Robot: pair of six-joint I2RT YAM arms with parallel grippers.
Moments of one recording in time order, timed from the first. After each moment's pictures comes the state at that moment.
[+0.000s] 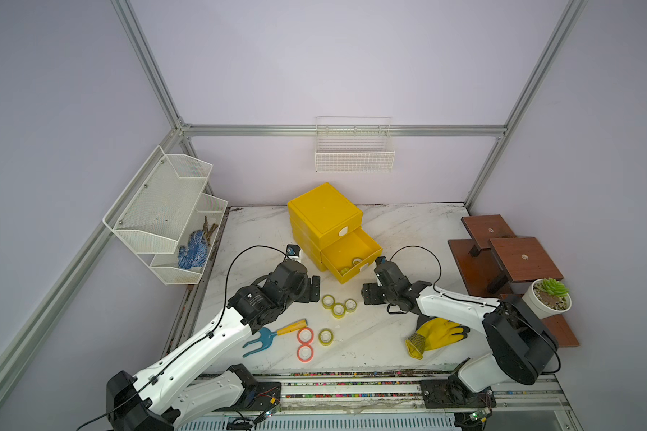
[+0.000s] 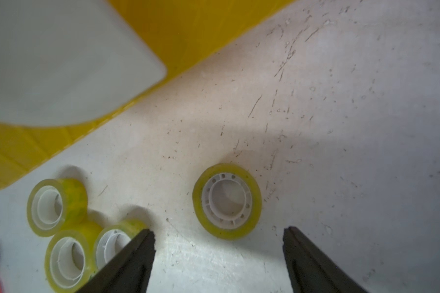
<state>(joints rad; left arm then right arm) -0.70 1.05 0.96 -0.69 -0.33 -0.47 0.63 1.56 0.79 -0.17 0.09 0.48</state>
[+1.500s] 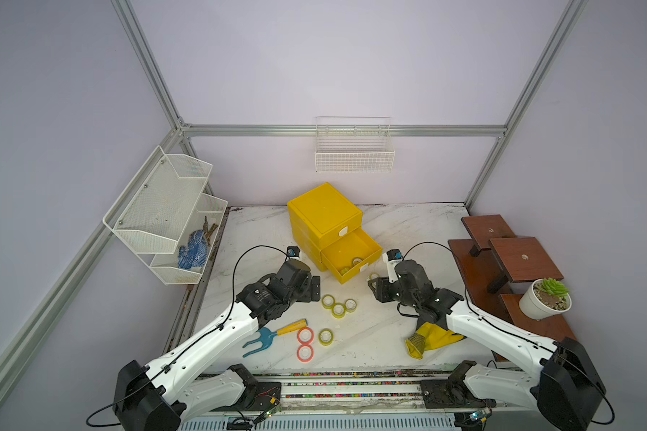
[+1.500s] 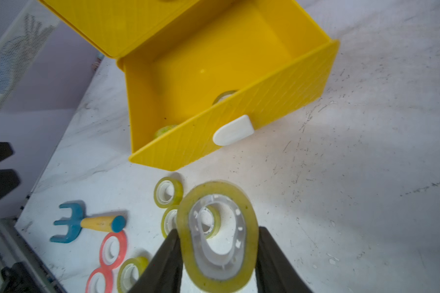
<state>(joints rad) -0.68 1.10 0.93 -0.68 -0.32 -0.54 0.63 1.13 0.73 -0.19 -0.04 0.48</state>
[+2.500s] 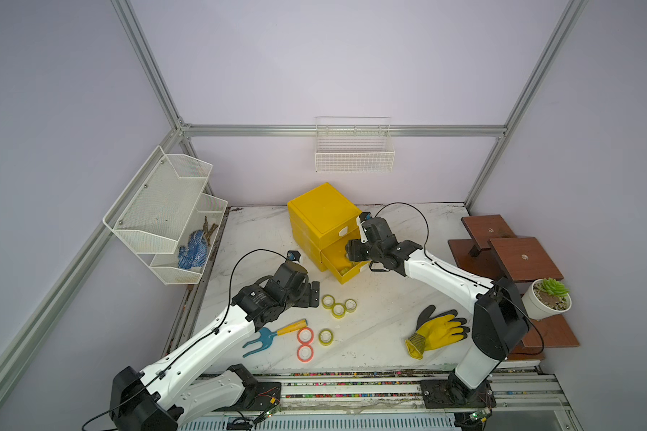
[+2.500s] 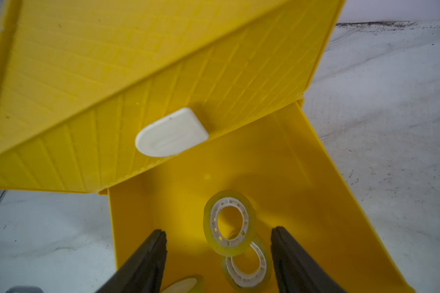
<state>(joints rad) -0.67 1.08 0.93 -0.74 -0.21 -0.51 0.60 1.71 1.37 -0.34 0.07 0.39</state>
